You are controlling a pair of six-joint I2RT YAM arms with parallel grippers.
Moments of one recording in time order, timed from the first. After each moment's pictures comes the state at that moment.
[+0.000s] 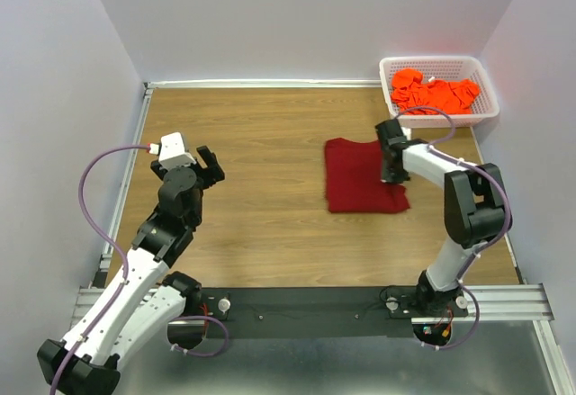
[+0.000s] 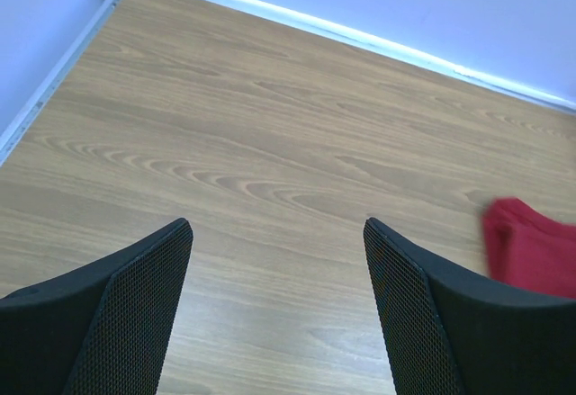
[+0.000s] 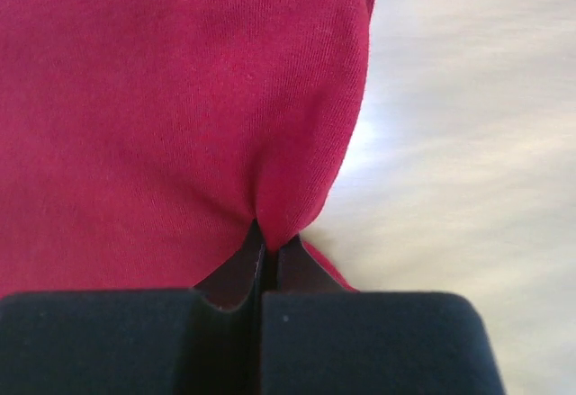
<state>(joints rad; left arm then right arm) -0.47 0.69 0.66 -0.16 -0.58 -0.35 0.31 1.79 1.12 -0.50 0.33 0.36</state>
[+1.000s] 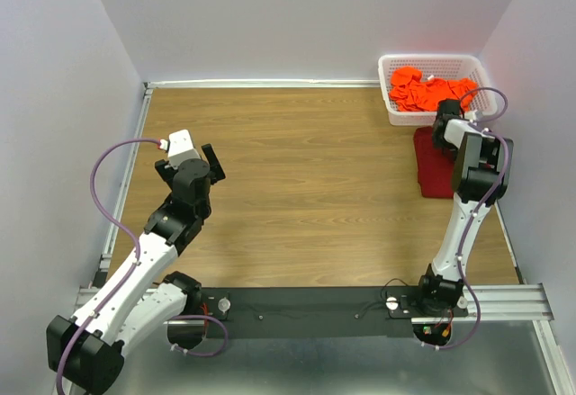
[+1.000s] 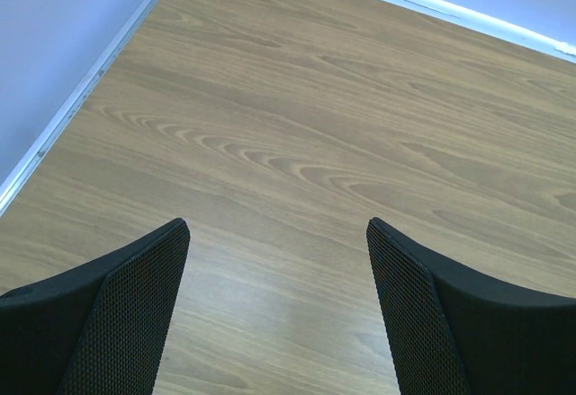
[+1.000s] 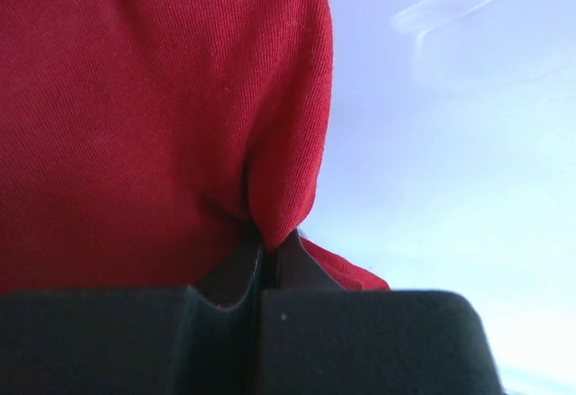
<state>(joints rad) -0.45 0.81 0.65 -0.17 -0.70 -0.36 -0.20 2.24 1.56 -0.51 1.04 -0.06</state>
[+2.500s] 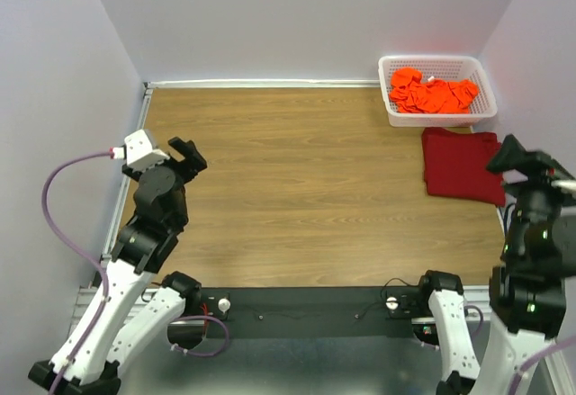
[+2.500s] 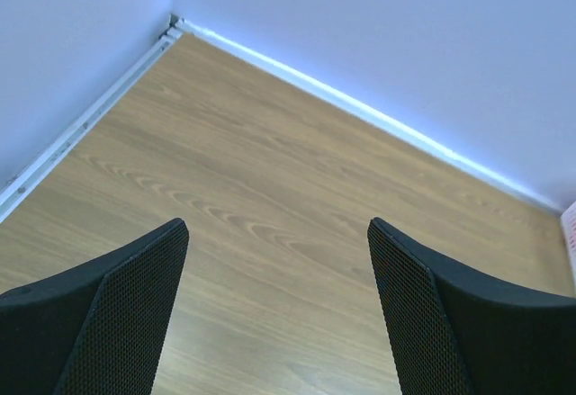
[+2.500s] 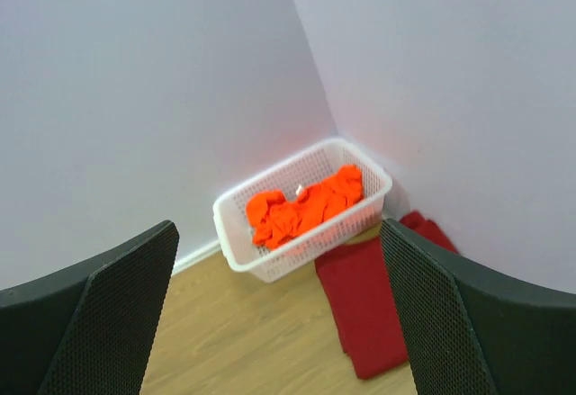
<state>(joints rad) -0.44 0.67 0.84 -0.30 -0.71 -0.44 -0.20 0.54 1.21 -0.50 0.25 0.30</state>
